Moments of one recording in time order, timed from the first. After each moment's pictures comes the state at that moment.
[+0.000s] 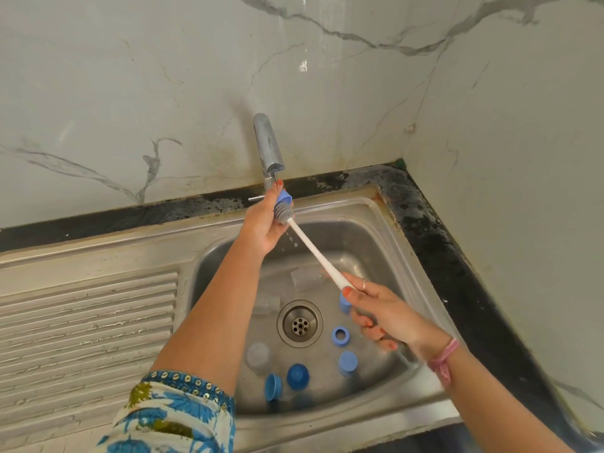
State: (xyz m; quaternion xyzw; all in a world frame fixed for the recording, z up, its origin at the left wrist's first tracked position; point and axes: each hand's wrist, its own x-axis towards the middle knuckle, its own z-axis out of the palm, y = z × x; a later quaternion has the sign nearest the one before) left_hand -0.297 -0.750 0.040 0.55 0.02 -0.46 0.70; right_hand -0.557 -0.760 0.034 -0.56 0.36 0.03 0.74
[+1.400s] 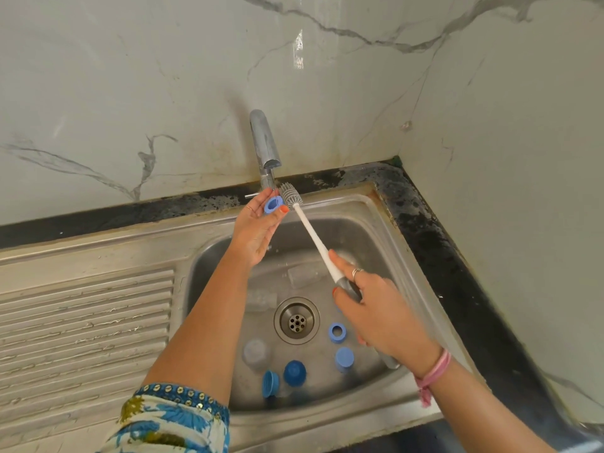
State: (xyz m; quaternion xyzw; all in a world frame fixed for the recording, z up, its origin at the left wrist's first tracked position) left_hand -0.296 -0.728 0.020 0.52 -0.09 -0.42 0.74; right_hand -0.543 -0.727 0.072 -0.81 0.36 -0.11 0.45
